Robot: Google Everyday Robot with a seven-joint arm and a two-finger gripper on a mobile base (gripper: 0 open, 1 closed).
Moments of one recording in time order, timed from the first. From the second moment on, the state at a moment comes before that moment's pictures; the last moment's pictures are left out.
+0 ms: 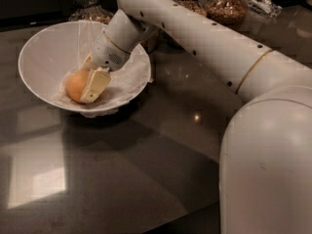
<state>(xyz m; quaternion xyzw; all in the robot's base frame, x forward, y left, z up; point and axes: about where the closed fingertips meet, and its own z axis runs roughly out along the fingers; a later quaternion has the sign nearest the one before) 0.578 0.174 0.860 -0.75 0.55 0.29 0.23</state>
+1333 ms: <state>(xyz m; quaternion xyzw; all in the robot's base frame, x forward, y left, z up) 0.573 0.082 0.960 -0.71 0.56 0.24 0.35</state>
